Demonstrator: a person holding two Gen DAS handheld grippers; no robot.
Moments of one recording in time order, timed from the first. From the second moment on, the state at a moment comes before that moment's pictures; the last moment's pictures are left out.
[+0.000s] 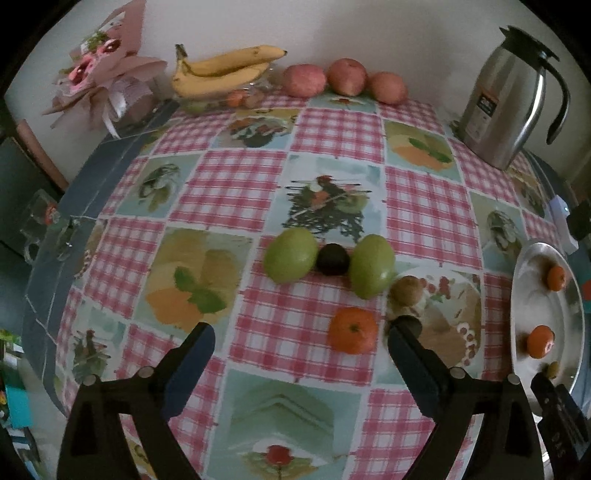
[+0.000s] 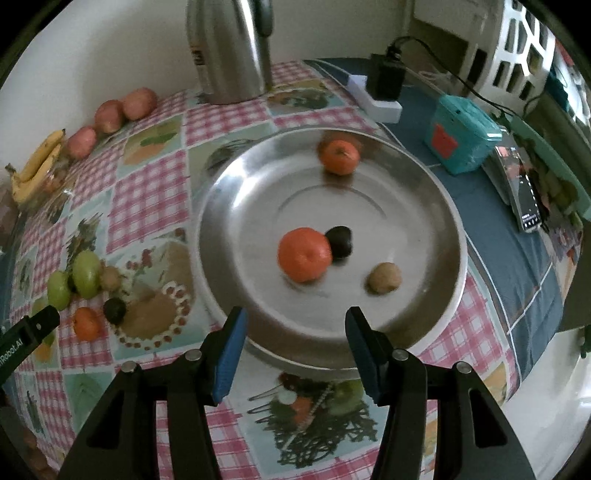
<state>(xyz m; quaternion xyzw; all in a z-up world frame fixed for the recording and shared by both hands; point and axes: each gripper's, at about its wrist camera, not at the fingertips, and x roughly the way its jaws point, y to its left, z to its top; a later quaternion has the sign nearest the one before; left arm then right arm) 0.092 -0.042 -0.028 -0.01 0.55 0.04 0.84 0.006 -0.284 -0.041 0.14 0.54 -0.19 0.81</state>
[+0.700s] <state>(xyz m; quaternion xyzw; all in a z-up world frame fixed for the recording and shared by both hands) 0.080 0.000 -0.024 -0.03 0.54 0.06 0.84 0.012 -0.255 -0.039 0.11 0.54 -0.17 0.82</state>
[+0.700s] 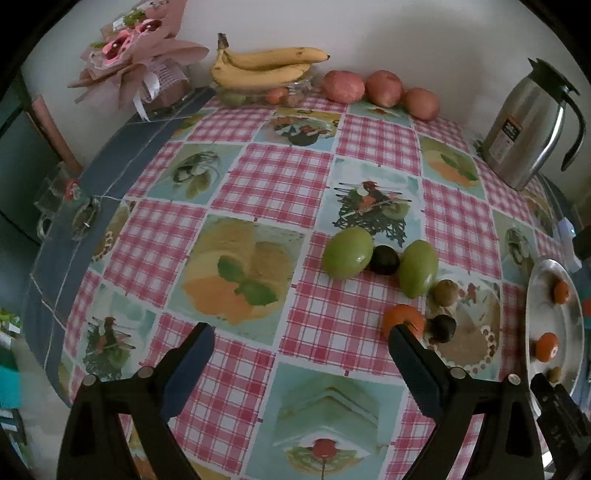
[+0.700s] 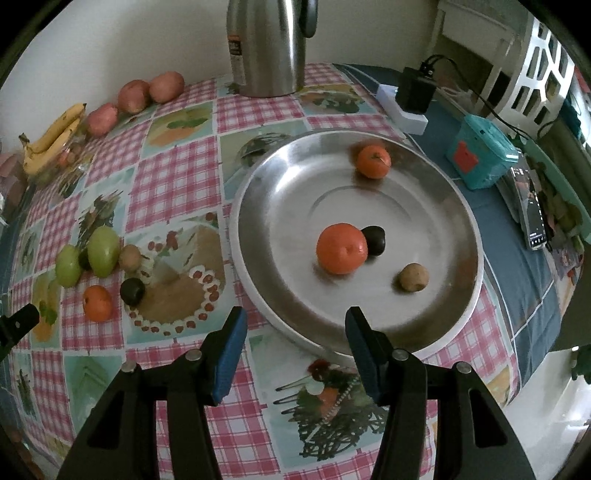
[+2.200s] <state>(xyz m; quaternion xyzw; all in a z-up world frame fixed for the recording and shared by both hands) 0.094 -0.008 -0.026 -0.01 0.53 0.05 0.85 0.025 -0.236 -0.029 0.09 0.52 -0.11 0.84</state>
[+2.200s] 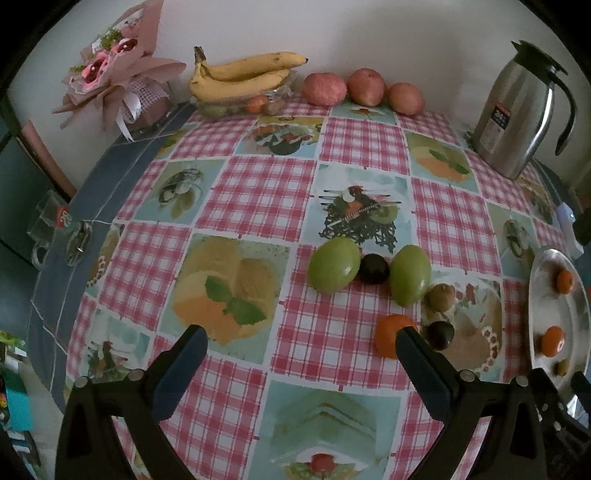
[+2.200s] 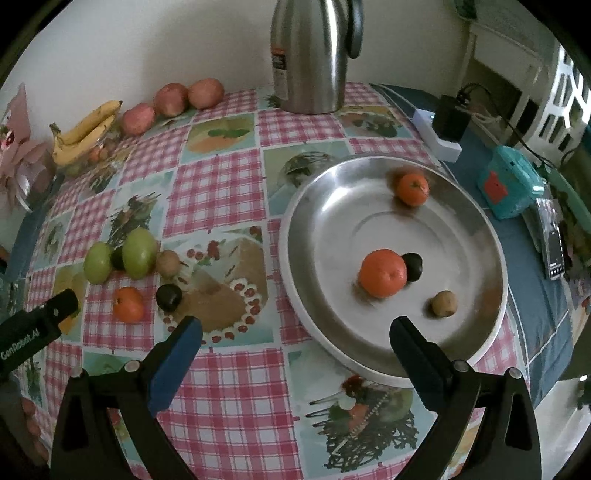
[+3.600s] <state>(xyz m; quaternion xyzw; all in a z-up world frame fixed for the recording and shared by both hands) 0.141 0.003 -0.053 -0.08 0.60 0.01 0.80 0.101 -0.176 -0.069 0.06 0.61 -0.06 0.79</state>
